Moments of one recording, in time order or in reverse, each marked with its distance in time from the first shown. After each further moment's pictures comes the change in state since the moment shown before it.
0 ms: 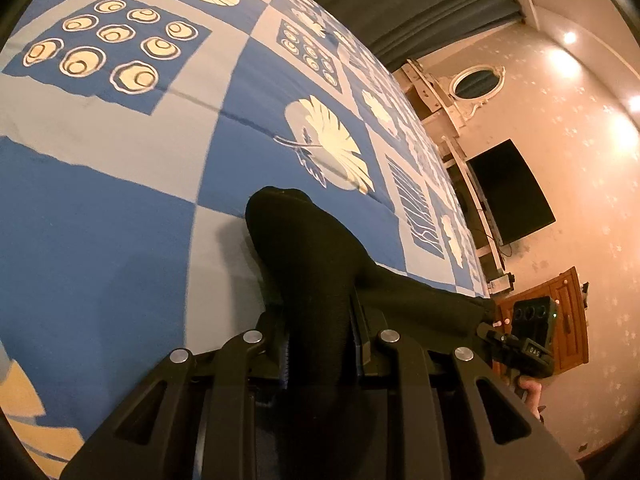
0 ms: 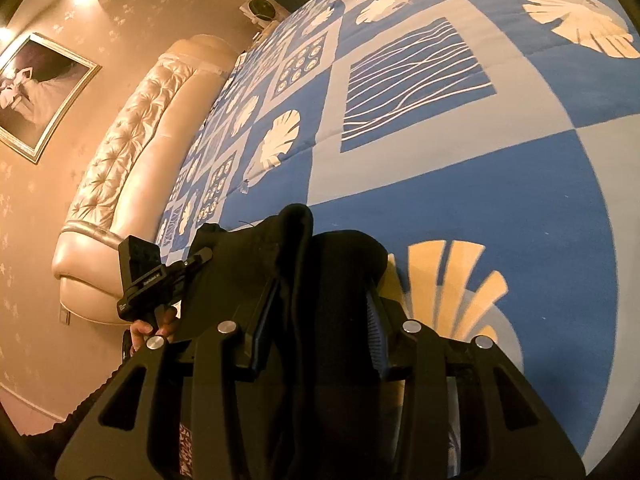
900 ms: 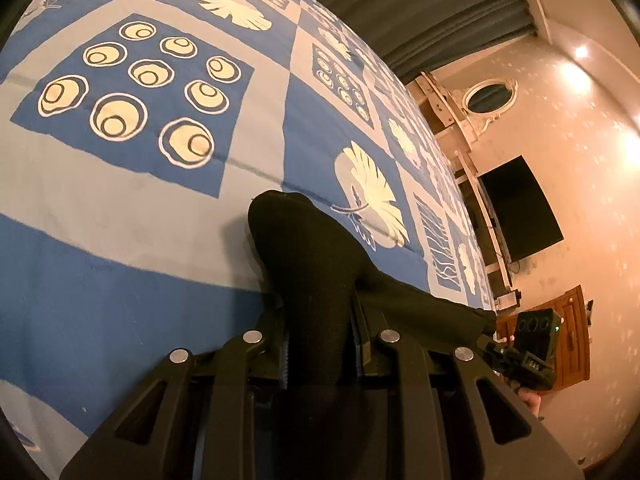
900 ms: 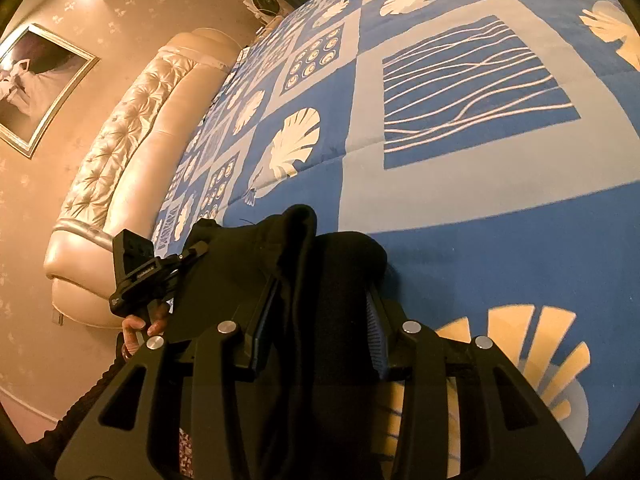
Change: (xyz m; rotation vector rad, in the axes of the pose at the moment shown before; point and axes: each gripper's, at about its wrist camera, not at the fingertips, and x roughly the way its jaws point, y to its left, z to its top) left arm -0.031 0.036 0.035 -0.035 -0.026 0.031; right arm 0.028 0.022 0.001 -0.017 -0.001 -0.020
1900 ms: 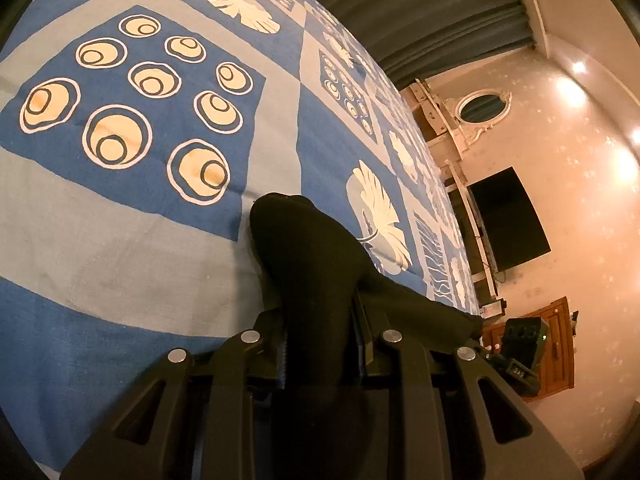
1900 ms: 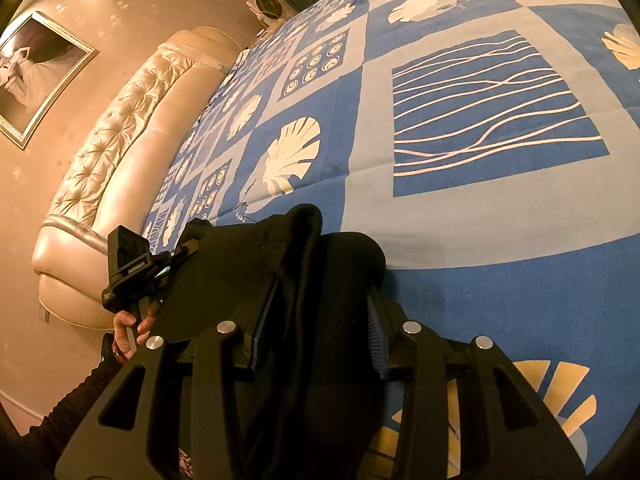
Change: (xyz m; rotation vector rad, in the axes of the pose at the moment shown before) left arm 0.000 0.016 0.010 -0.040 -0.006 -0.060; right arm 0.008 0.013 -0.005 -0.031 -0.028 -0.037
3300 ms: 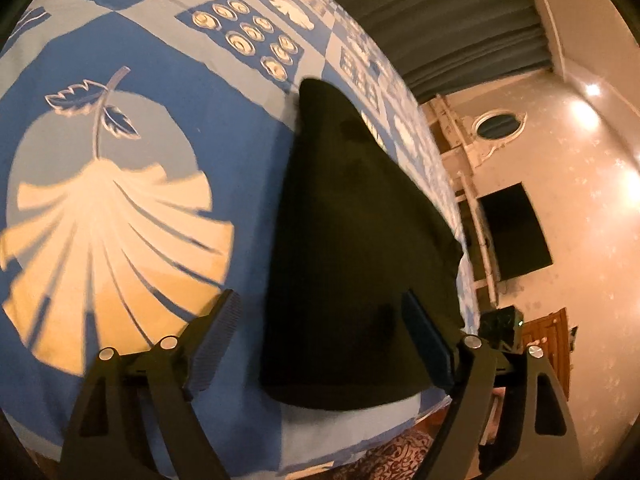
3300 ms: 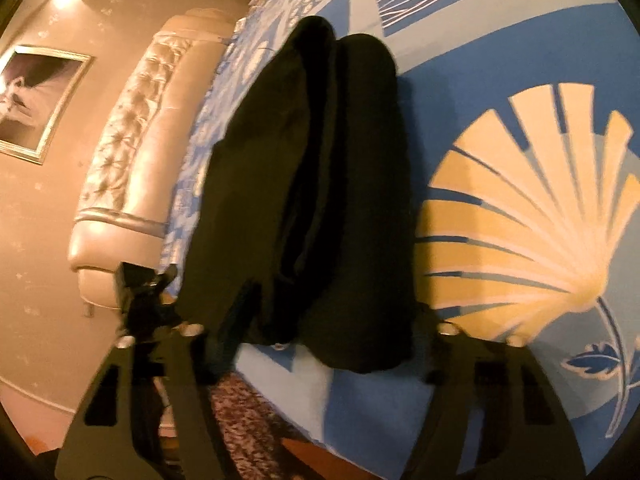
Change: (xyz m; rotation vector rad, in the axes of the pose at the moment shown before) left arm -0.073 -0.032 -0.127 -0.085 -0.035 0.079; right arm -0.007 0.000 -0.060 0.154 0.161 0.123
